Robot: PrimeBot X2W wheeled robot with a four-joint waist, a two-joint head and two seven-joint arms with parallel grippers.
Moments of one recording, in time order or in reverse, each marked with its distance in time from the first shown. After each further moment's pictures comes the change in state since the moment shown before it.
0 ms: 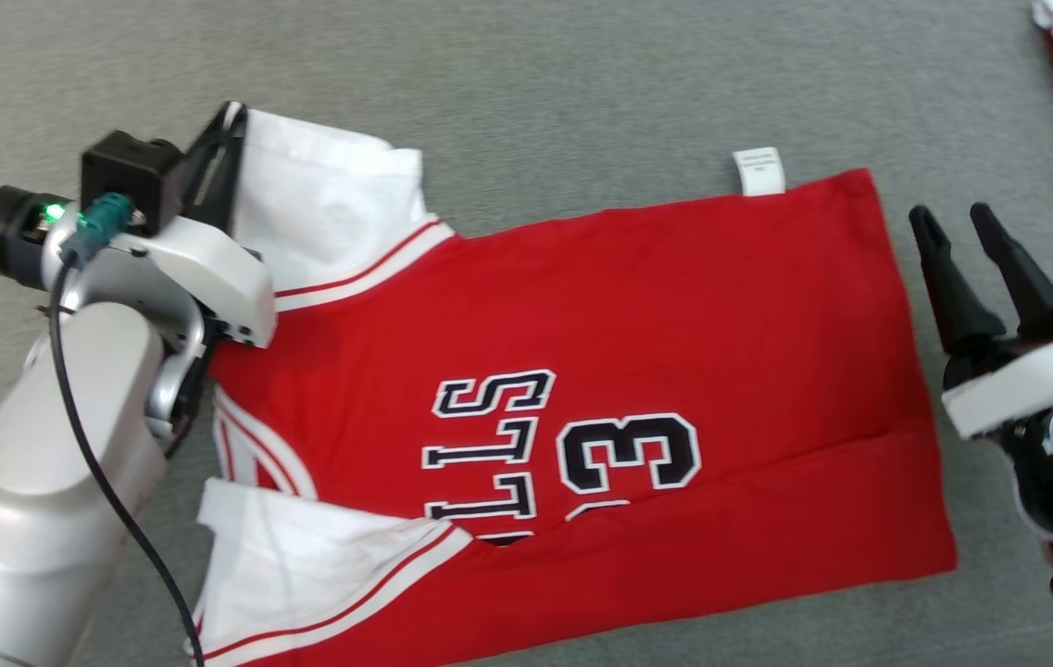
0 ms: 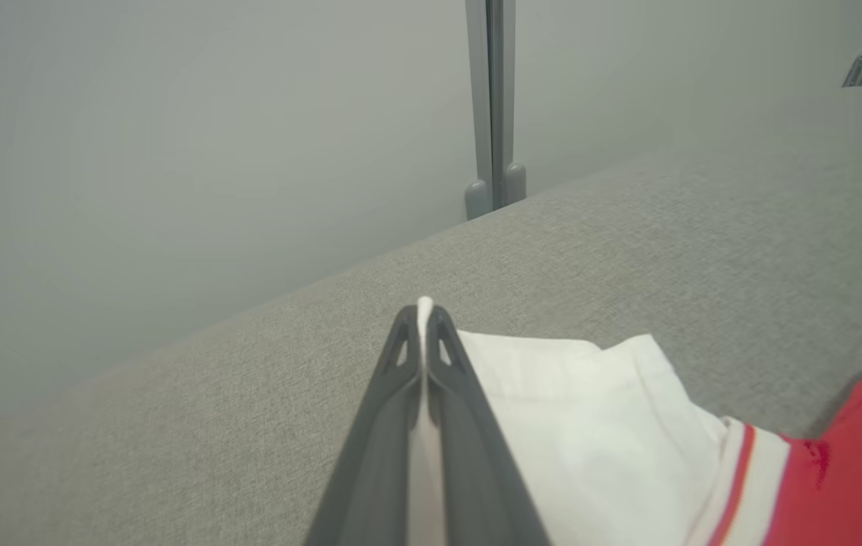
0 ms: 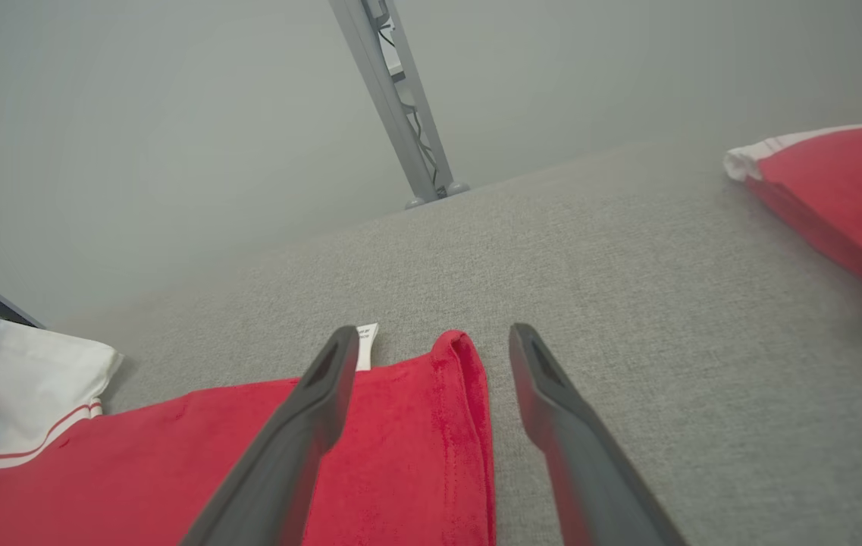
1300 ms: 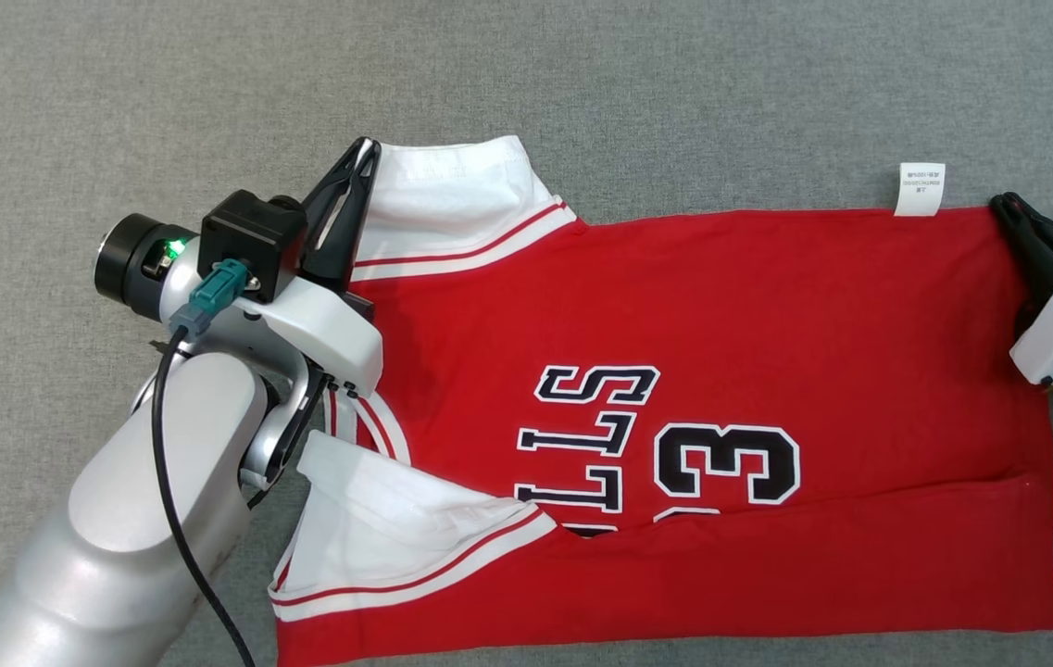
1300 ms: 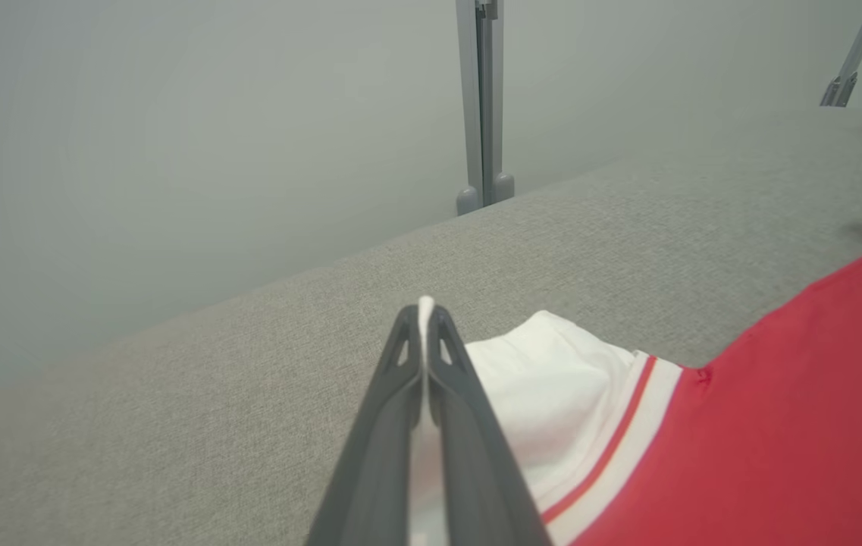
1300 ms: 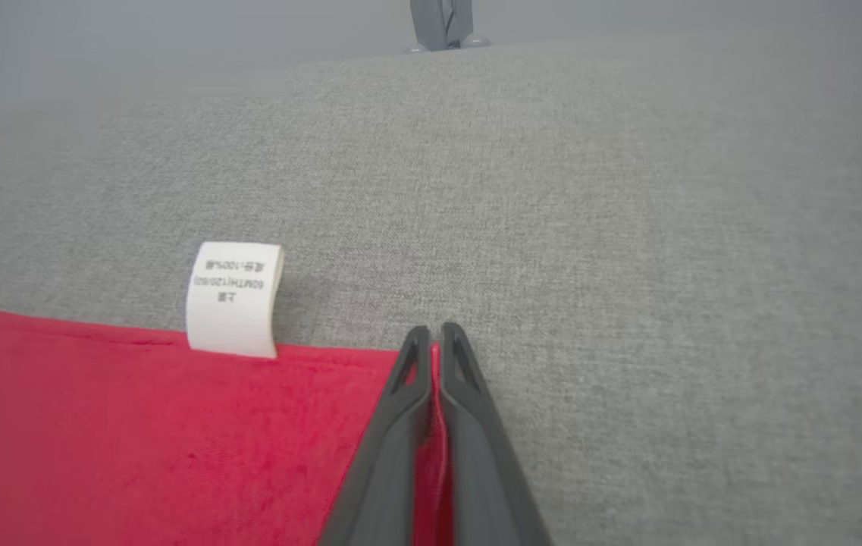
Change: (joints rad) left arm 0.090 -0.048 -0.072 -0.220 0.002 0.055 -0.013; right arm -0.348 -0.220 0.438 0.421 0.183 0.000 0.039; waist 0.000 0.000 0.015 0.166
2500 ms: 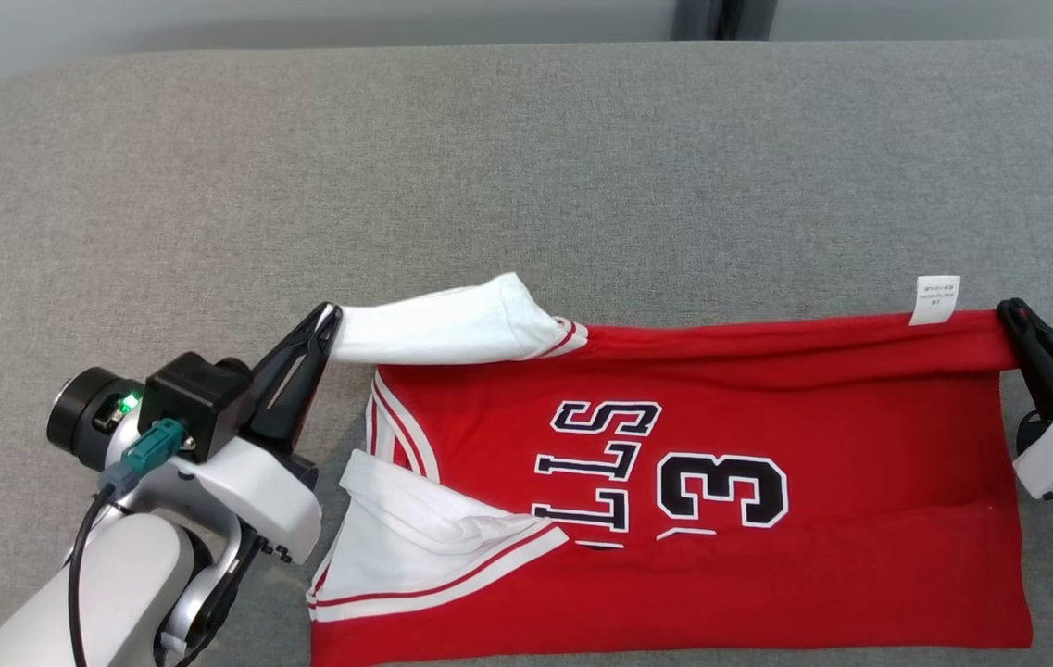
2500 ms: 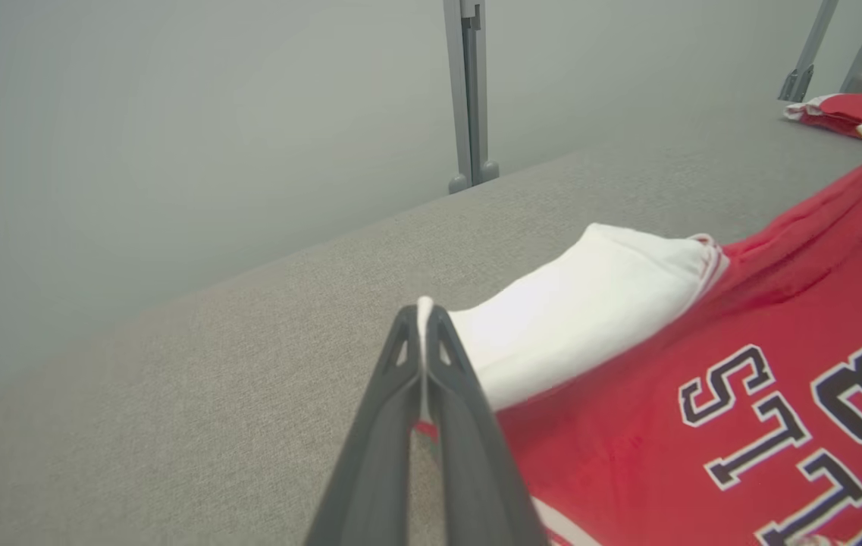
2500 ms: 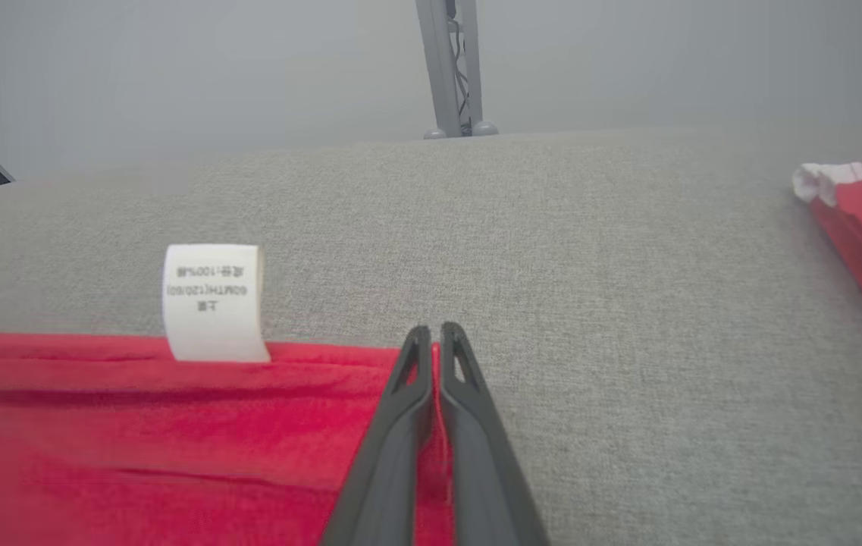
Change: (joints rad) left arm 0.272 0.206 -0.005 -0.285 -0.080 0.013 0.058; right arm 0.211 -0.032 -0.020 -0.045 0.016 0.000 -0.177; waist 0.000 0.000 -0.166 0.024
